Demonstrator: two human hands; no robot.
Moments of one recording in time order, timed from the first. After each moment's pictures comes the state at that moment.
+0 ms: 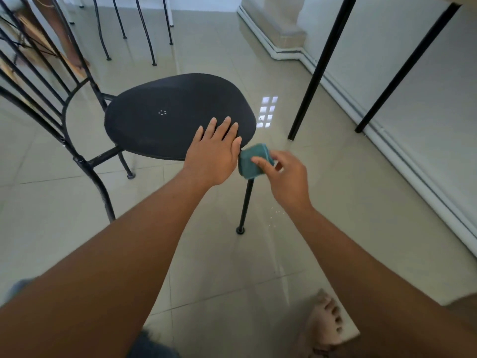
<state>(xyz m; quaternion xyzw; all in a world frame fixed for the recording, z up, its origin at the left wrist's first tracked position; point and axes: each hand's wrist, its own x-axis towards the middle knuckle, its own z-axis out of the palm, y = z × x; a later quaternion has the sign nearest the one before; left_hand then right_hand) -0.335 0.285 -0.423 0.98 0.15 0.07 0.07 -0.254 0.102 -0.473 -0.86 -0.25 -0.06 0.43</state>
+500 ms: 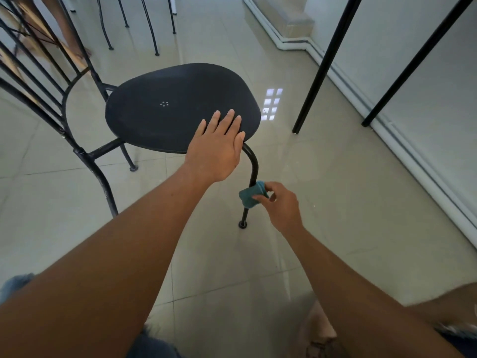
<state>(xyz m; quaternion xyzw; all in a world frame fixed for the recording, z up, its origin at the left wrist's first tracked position) -0.341 0.285 -0.424 0.98 0.14 0.07 0.06 -0.271 0.081 -0.575 -0.88 -0.21 0.07 0.42</state>
